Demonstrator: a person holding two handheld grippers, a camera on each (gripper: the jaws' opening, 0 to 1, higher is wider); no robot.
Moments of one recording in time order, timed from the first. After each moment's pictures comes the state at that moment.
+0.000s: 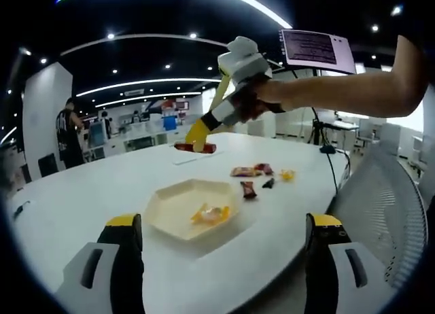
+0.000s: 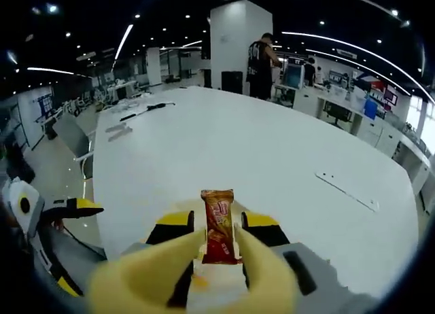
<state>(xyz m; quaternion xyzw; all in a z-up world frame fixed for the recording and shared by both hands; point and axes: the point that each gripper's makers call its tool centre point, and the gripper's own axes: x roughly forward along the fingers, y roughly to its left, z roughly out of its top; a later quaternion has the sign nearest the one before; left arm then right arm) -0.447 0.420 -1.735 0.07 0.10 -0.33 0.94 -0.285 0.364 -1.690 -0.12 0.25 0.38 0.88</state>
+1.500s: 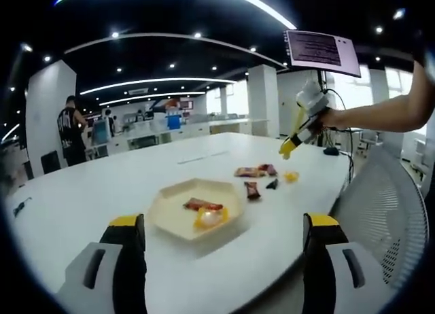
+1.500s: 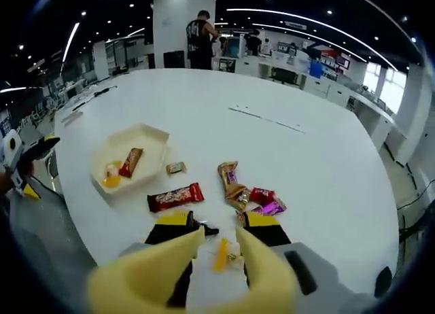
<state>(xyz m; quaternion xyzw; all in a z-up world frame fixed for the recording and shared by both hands) -0.441 0.426 -1.734 0.06 0.10 -0.32 0.94 -0.333 0.126 -1.757 -0.11 0.33 0.20 0.92</state>
